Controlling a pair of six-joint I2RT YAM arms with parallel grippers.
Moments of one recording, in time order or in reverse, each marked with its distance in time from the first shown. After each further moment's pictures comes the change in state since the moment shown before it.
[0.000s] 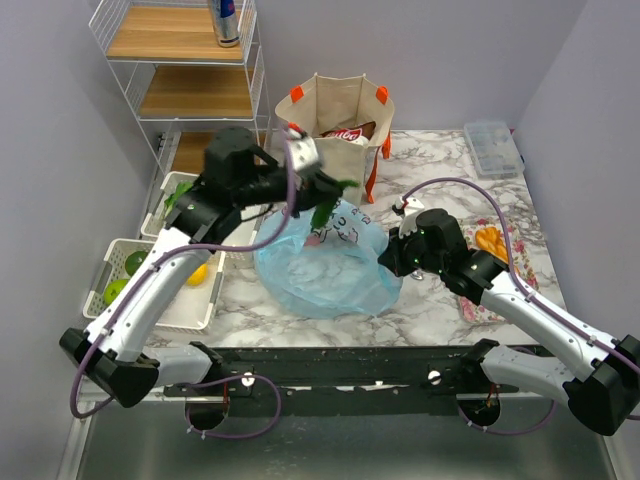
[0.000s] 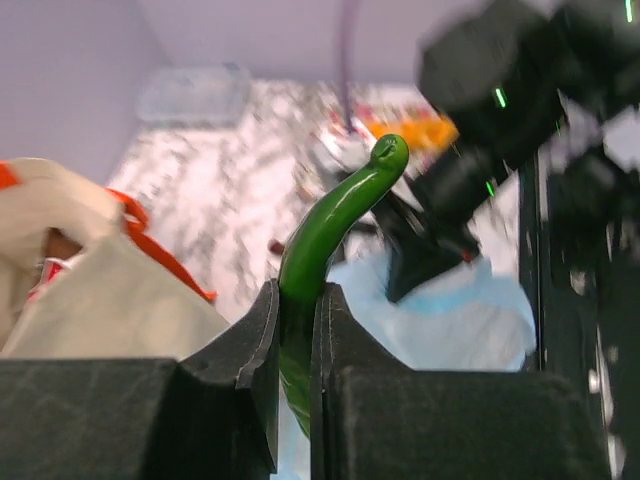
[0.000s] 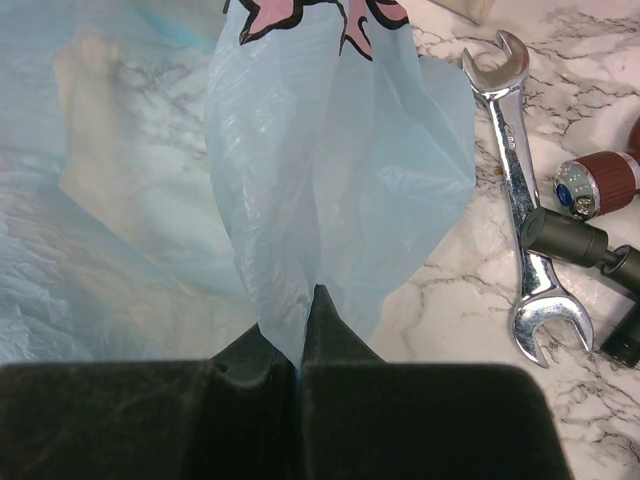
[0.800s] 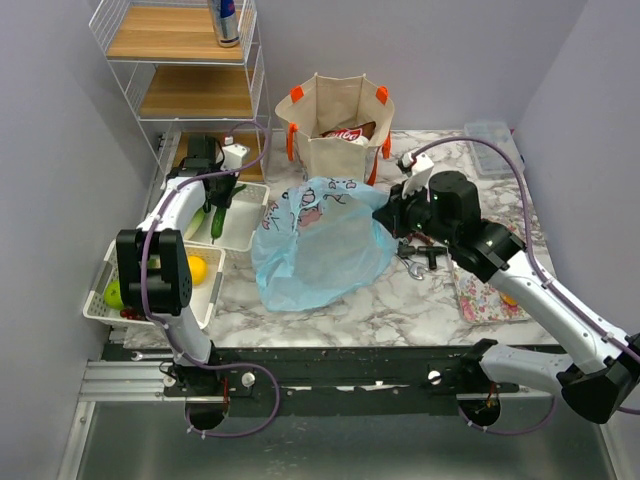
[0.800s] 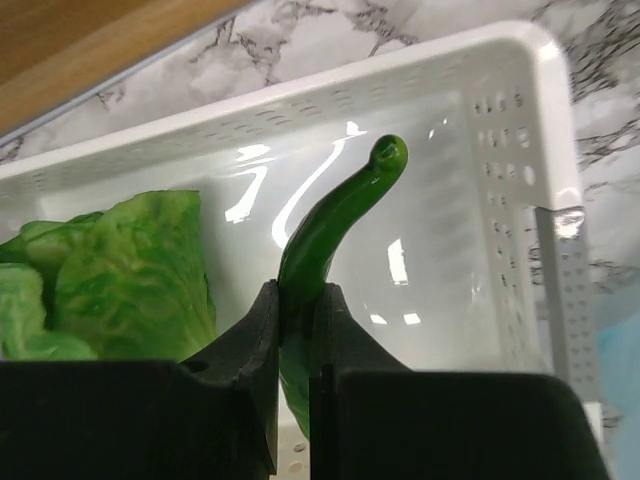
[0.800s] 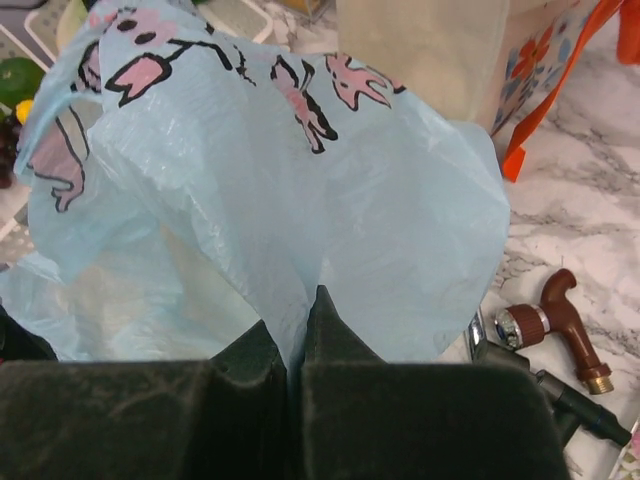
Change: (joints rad) left arm 0.627 0.451 -0.076 -0.050 -0.537 0.000; right arm 0.000 0.069 0.304 -0.019 0.035 -0.061
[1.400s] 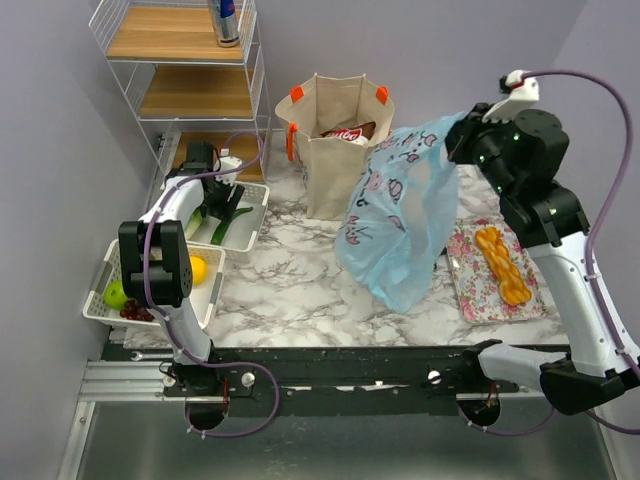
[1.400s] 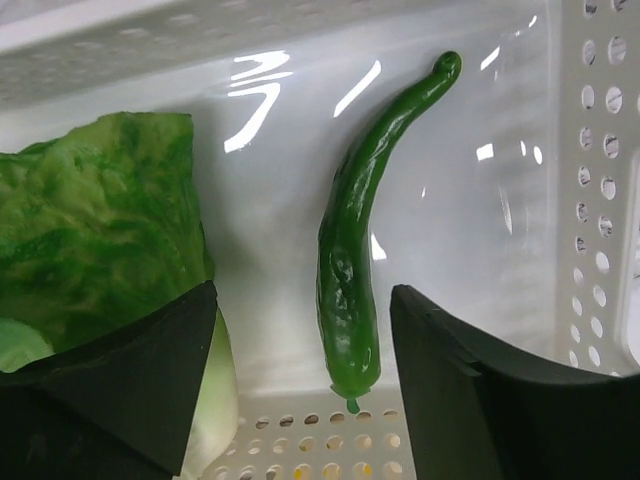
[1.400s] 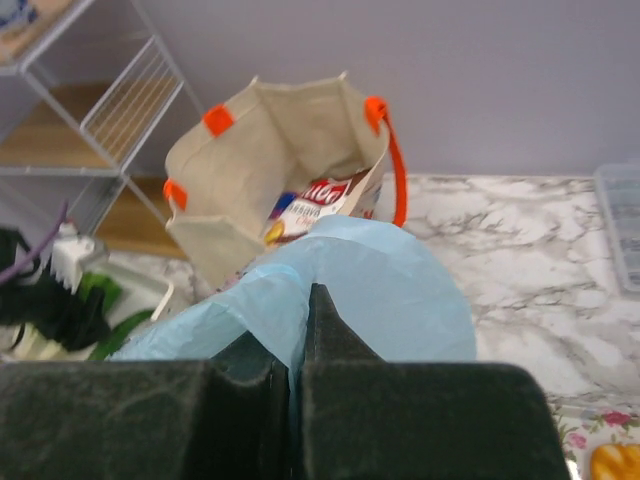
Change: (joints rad) left arm 0.032 0.117 0.027 -0.091 -0.085 0.028; right arm -0.264 0.081 0.445 -0.077 0.150 0.055
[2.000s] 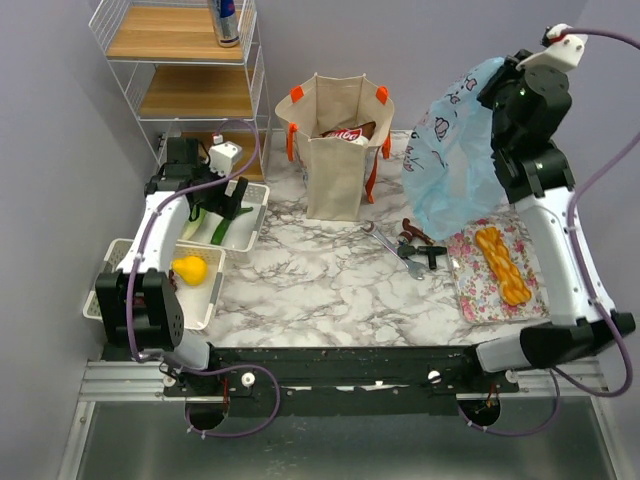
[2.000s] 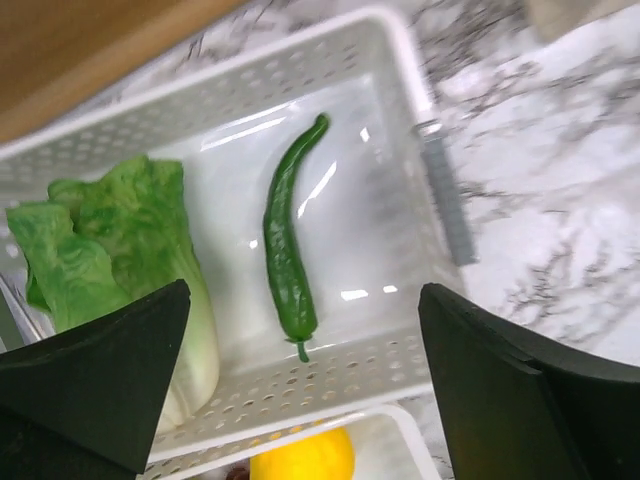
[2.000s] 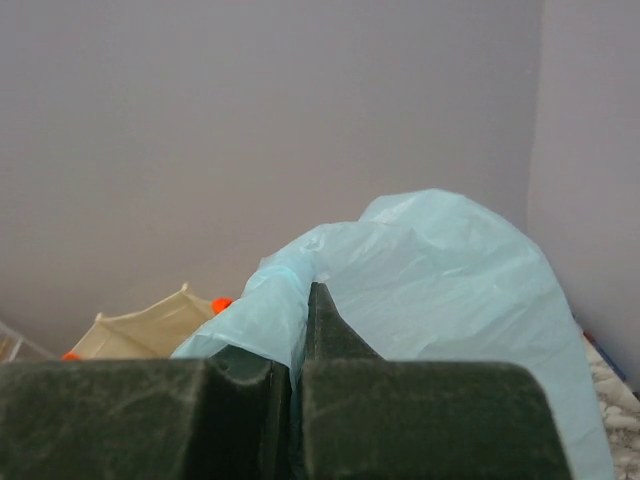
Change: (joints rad) left arm 0.001 -0.277 -0.085 -0.017 0.161 0.017; right arm -0.151 0.194 0.201 0.242 0.376 0.008
